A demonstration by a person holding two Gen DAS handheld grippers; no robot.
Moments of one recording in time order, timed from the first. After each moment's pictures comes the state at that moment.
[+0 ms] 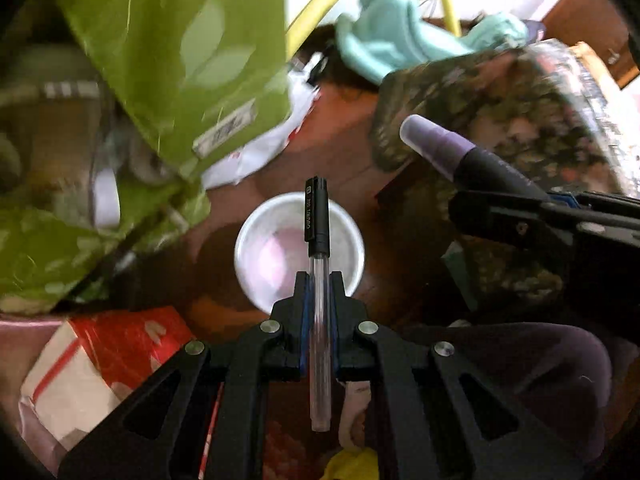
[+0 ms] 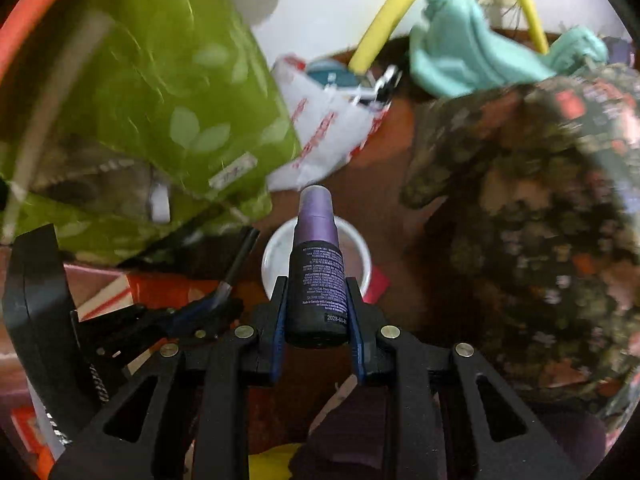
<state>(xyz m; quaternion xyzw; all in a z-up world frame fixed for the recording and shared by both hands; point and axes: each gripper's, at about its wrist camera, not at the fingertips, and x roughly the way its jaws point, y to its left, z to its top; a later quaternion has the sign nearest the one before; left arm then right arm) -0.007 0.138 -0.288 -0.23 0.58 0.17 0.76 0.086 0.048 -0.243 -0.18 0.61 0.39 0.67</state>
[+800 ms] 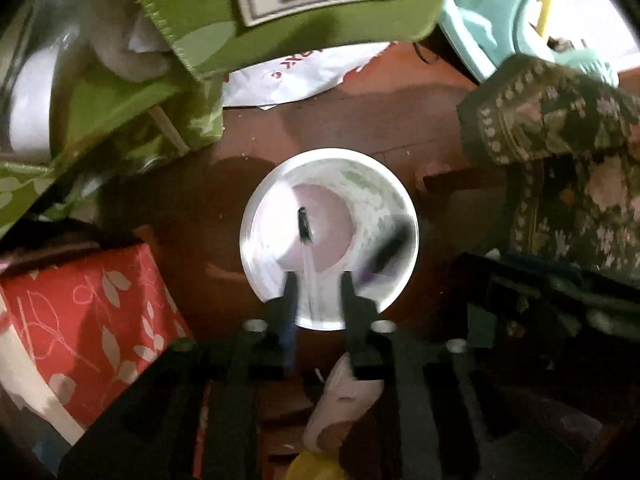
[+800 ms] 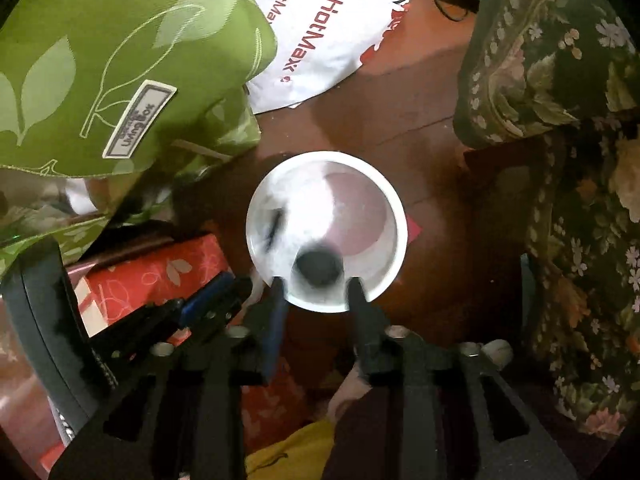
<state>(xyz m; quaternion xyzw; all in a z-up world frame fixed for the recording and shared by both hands) 0.002 0.197 -0.394 -0.36 0.62 0.23 0.66 0.106 0.110 -0.350 -0.21 0.72 0.34 0.57</state>
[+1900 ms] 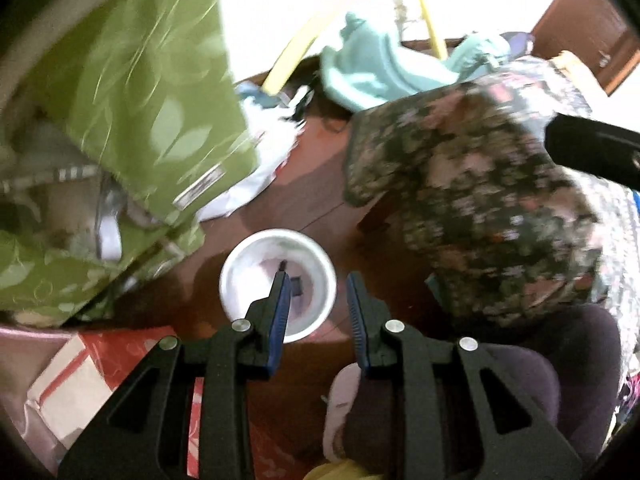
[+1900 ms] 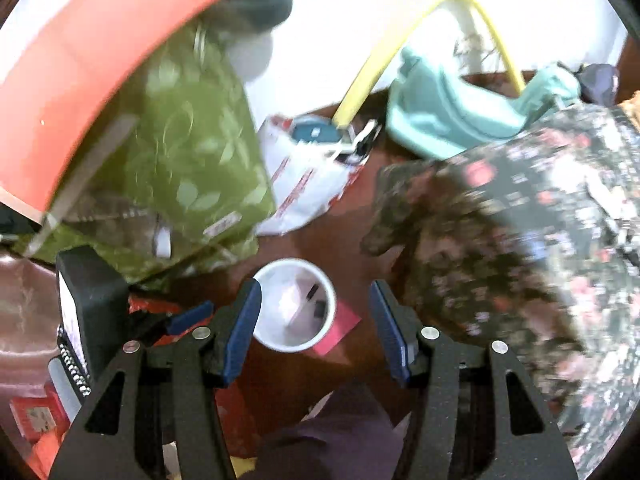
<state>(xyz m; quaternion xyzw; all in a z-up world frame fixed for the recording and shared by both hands) 0.026 0.100 -0.222 -0.20 0.54 0.17 0.80 0.122 -0.012 -0.140 -0.15 0.52 0.40 0.74</state>
